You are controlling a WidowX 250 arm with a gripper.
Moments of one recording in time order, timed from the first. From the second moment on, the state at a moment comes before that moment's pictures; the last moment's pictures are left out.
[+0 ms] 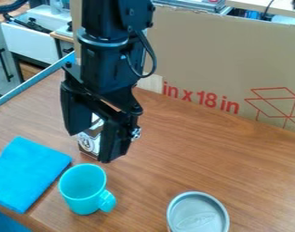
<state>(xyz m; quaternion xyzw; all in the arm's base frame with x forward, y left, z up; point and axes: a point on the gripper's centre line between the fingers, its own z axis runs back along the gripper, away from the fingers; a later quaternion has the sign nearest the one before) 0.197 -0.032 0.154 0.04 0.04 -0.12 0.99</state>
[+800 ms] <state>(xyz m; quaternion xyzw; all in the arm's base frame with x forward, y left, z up) 0.223 -0.036 0.106 0.01 0.01 0.01 1.00</state>
